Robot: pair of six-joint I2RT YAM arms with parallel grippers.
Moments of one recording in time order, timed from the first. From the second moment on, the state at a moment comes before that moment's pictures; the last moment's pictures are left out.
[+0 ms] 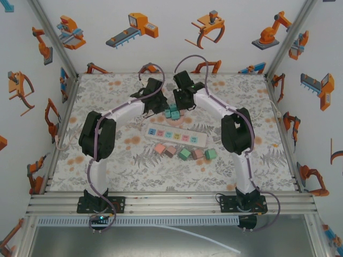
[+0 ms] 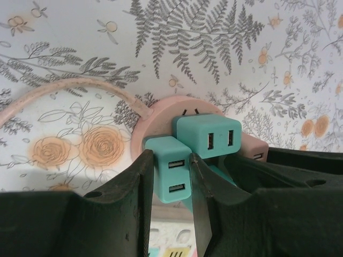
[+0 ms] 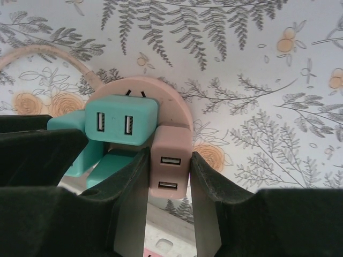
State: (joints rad) left arm -0.59 2.06 1.55 -0.31 -0.09 -0.82; right arm 0.56 2.18 1.89 -0.69 0.07 0.22
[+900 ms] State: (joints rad) left arm -0.70 2.11 1.59 -0.20 -0.32 -0.73; right arm 0.52 2.08 1.78 -0.63 0.06 0.27
